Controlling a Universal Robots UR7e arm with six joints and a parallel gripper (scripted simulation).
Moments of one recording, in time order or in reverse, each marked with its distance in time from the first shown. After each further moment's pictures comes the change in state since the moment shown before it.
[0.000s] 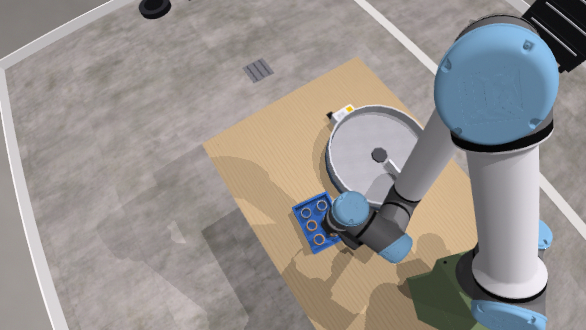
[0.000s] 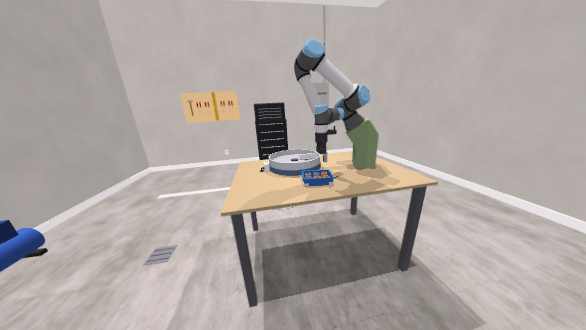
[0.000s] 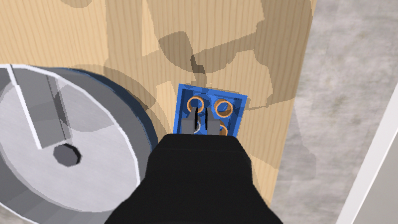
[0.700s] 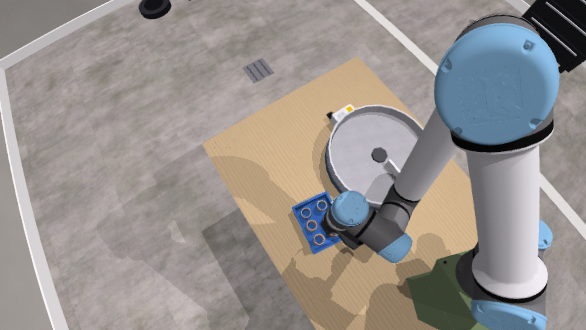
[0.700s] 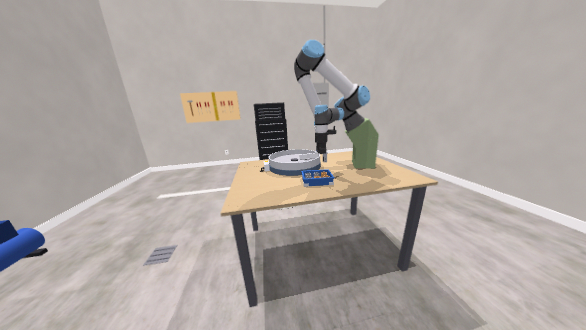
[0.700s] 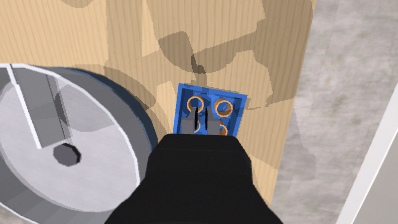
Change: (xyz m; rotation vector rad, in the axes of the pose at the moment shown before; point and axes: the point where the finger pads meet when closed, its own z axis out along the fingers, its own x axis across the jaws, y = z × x) arm 0.000 0.001 0.000 0.000 0.000 0.000
